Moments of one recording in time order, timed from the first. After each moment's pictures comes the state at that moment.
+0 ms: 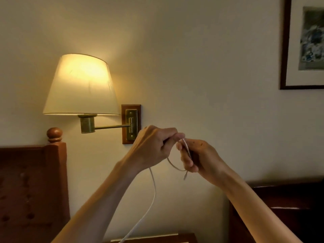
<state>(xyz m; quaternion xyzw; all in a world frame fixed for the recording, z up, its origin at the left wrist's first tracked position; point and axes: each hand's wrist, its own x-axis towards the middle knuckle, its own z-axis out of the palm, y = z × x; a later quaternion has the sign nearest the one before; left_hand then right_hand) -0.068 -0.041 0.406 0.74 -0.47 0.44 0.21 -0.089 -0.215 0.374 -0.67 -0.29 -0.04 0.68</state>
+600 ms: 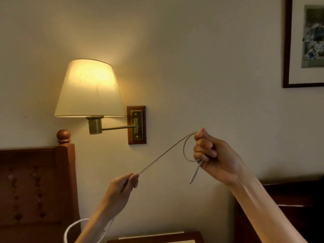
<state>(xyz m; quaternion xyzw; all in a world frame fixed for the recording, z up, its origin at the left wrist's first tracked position) -0.043 0.058 0.263 0.80 -0.27 0.31 0.44 -0.109 -0.218 0.382 -0.40 -0.26 0.08 0.87</state>
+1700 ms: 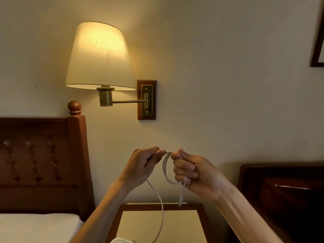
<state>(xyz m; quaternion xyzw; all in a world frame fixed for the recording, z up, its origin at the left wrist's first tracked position) -0.070 0.032 0.275 0.75 -0.40 0.33 0.40 -0.112 -0.161 0.297 -0.40 -0.24 0.28 0.84</state>
